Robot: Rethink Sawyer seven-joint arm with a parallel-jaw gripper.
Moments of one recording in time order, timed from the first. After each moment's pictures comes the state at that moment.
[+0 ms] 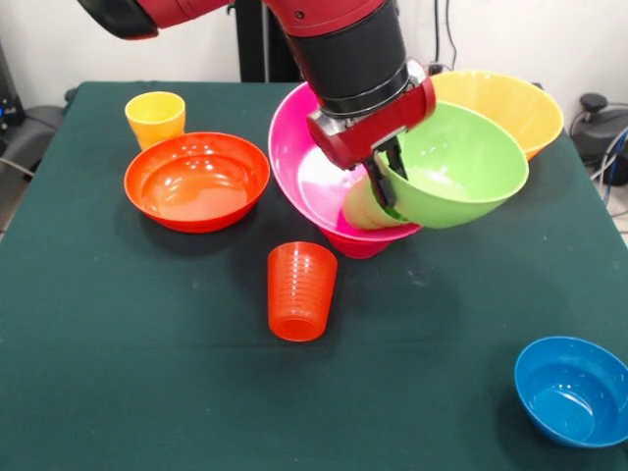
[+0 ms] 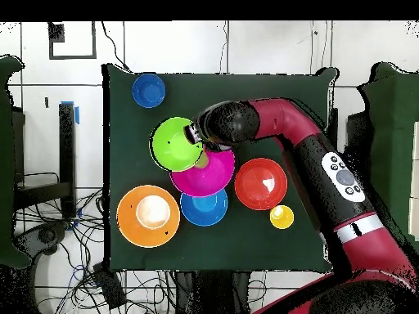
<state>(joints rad) -0.81 -0.43 0.95 1.47 -0.59 0.93 1.46</state>
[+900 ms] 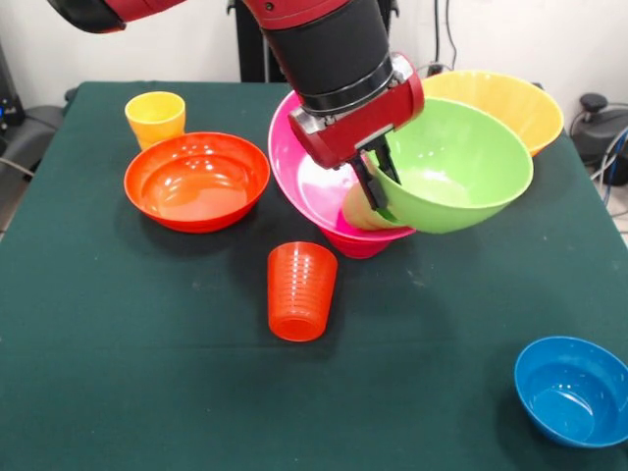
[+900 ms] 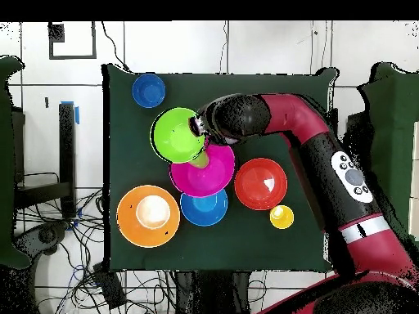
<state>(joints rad) -0.82 -0.43 0.95 1.44 -0.54 0.94 1.46</state>
